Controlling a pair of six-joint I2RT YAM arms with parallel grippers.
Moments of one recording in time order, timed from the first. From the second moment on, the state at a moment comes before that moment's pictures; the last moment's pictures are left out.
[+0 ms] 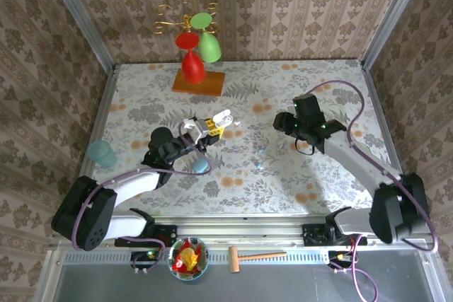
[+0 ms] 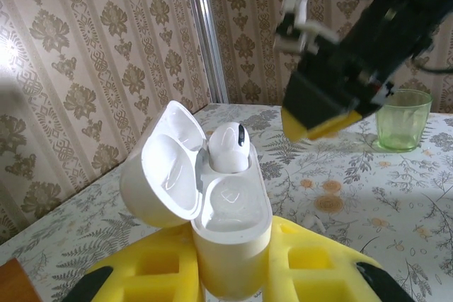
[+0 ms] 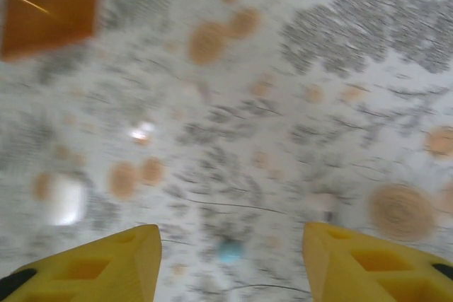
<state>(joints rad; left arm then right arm) -0.55 1.27 0.42 0.90 0.58 0.15 0.33 1.36 0.94 -0.46 0.02 0.64</state>
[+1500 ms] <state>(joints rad) -0.55 1.22 0.39 0.88 0.58 0.17 0.32 1.85 1.15 -0.58 -0.01 0.55</state>
